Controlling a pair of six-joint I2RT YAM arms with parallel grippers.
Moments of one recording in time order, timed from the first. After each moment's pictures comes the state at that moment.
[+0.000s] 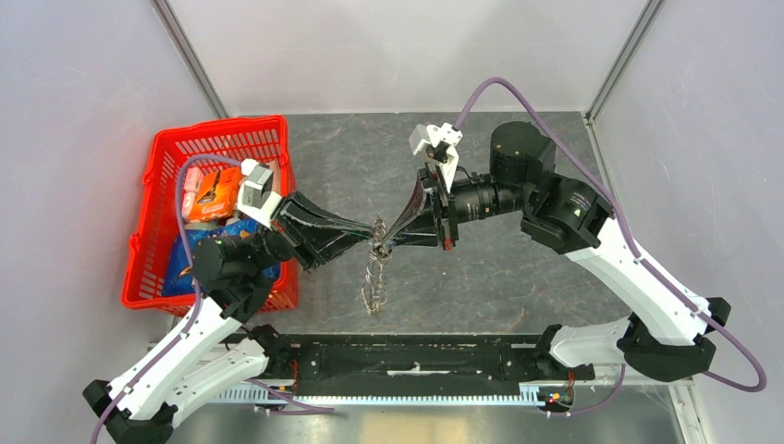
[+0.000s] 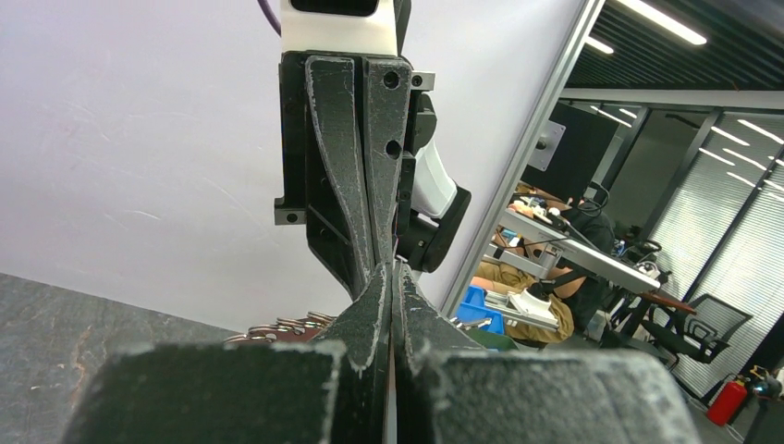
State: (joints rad) left arm -0.70 0.71 0.80 0.64 0.63 -0.90; right arm 0.92 1.29 1.72 -0.58 -0.81 0.19
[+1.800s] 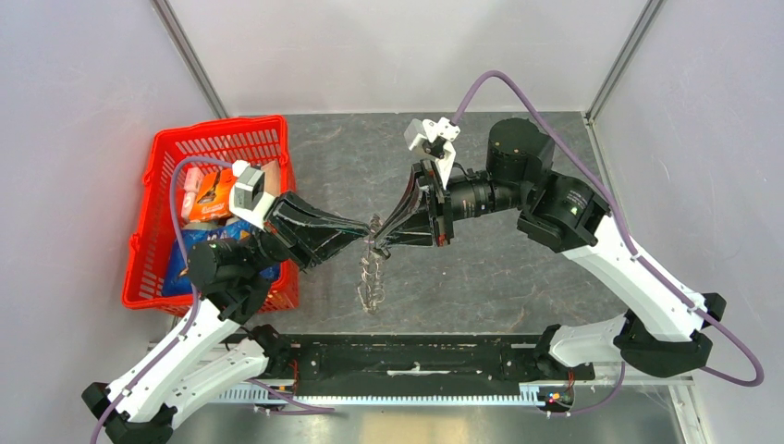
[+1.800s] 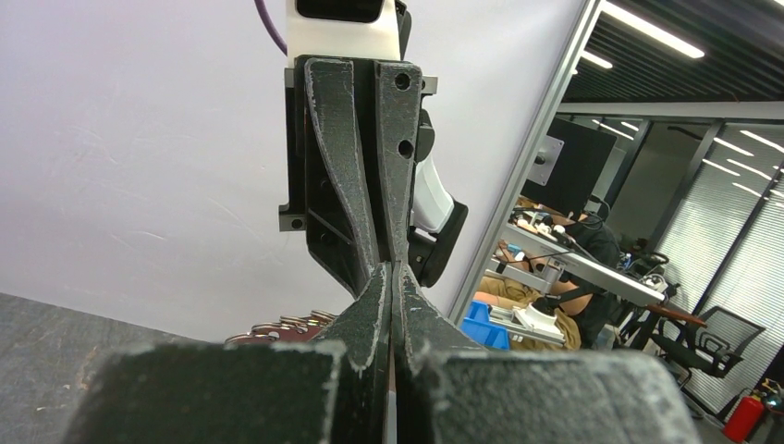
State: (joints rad) left arm -0.70 0.70 0.80 0.66 0.60 -0.90; right arm 0.94 1.31 1.76 -0.53 -0.81 0.22
